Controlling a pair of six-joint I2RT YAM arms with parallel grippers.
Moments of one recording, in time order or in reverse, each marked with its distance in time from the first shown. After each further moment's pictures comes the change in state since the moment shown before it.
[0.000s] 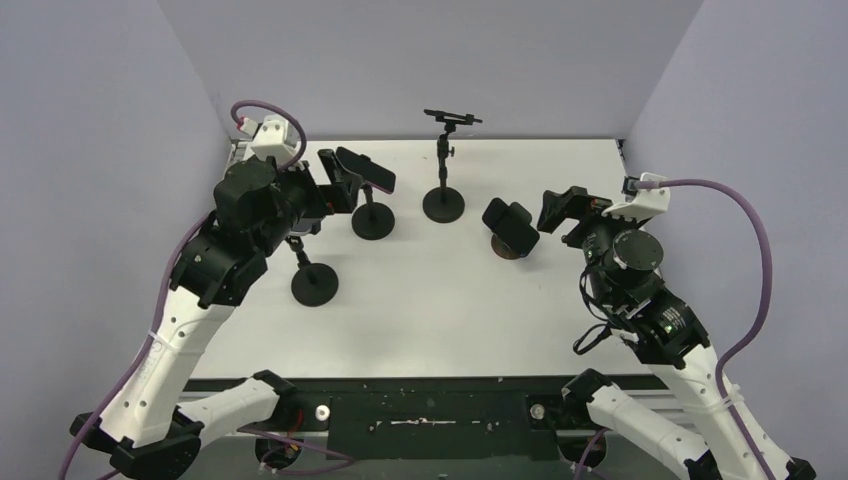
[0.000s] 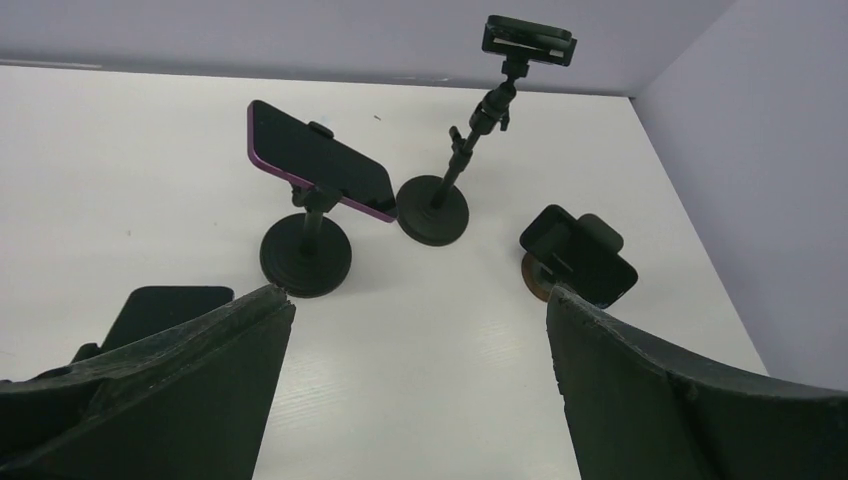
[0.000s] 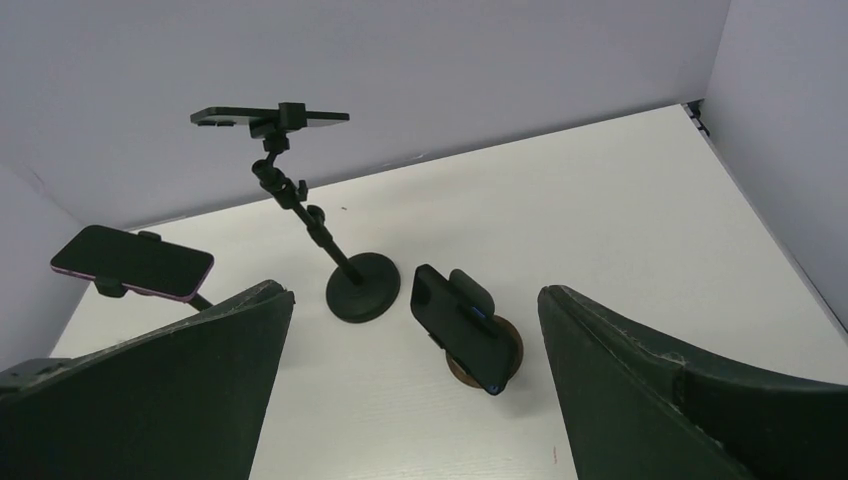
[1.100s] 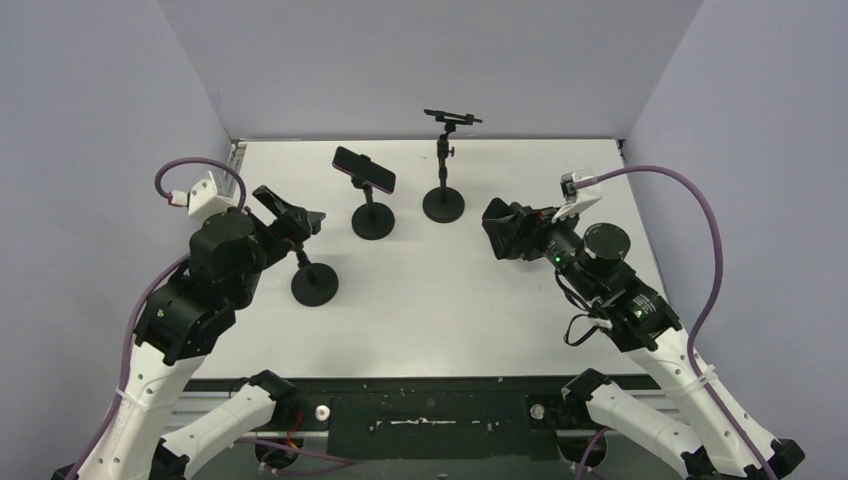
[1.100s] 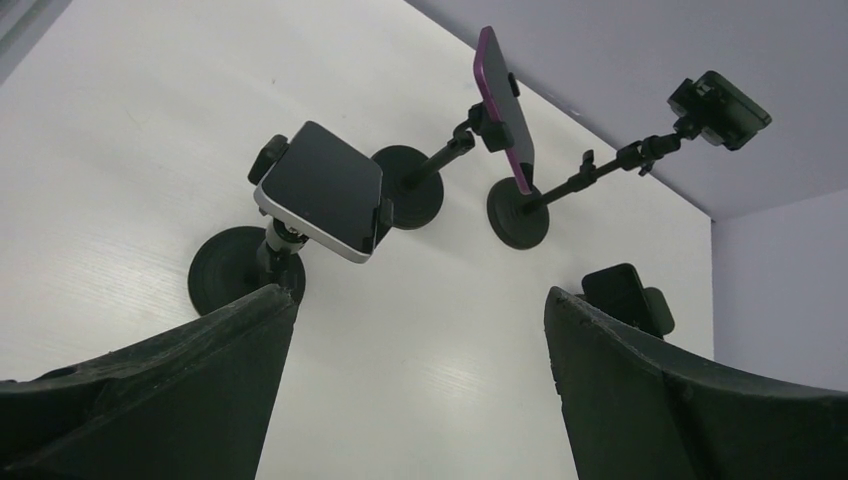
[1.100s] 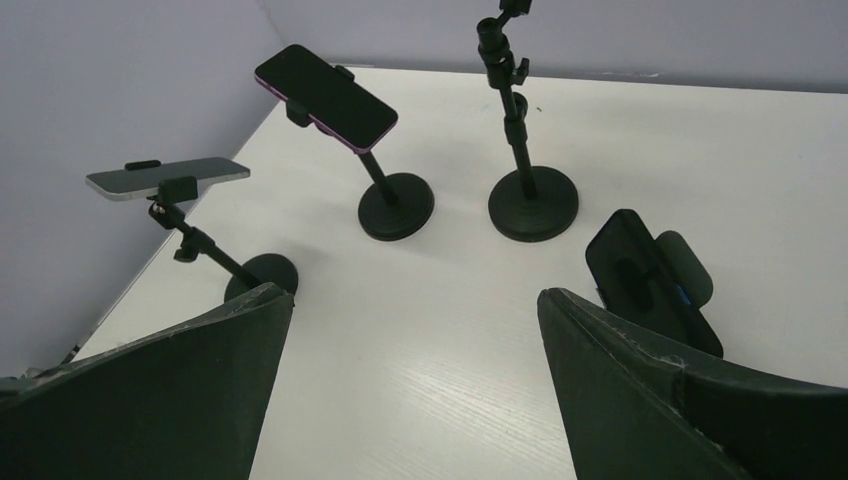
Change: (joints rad) left arm -0.001 -0.240 -0.133 -0.284 -0.356 -0.399; right arm 0.000 0.038 -0.100 0.094 -0.511 0.008
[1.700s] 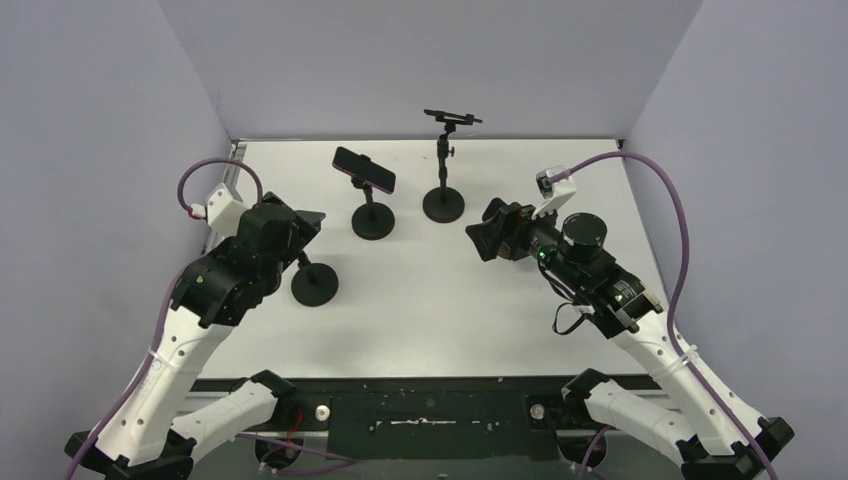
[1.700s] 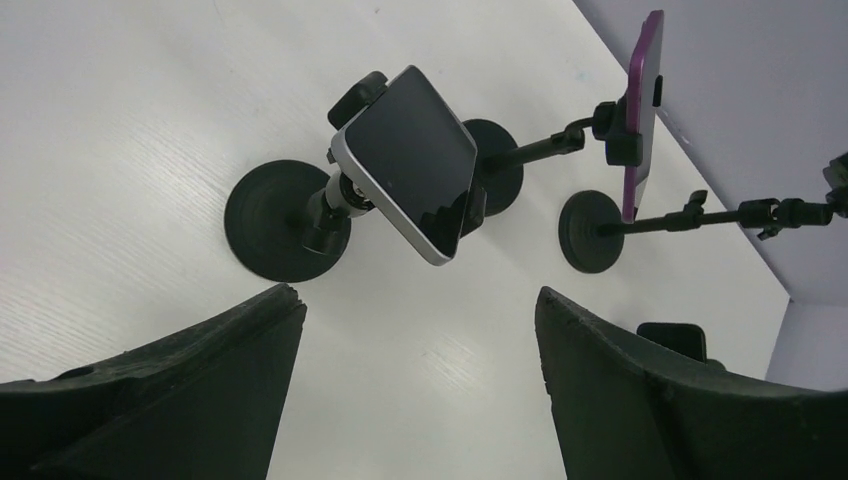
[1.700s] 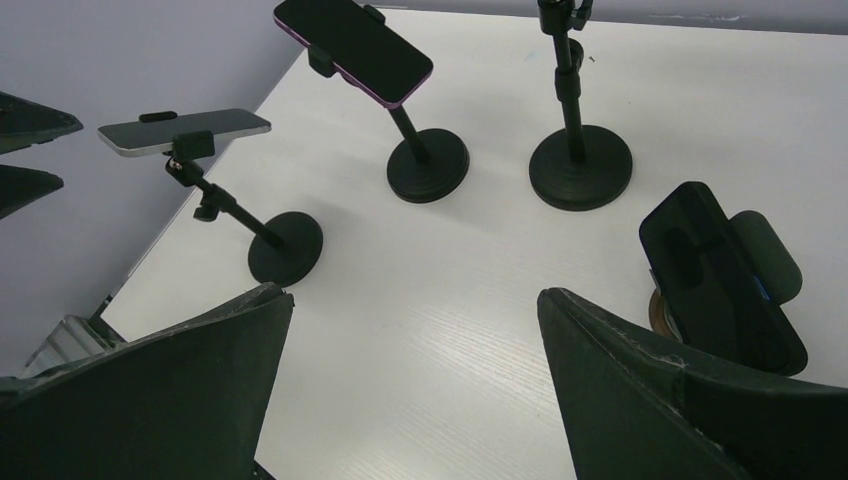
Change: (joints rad) left arm 0.002 0.097 -0.045 -0.145 -0.118 -0.266; right arm 0.002 0.101 -0.009 0.019 -0.113 0.032
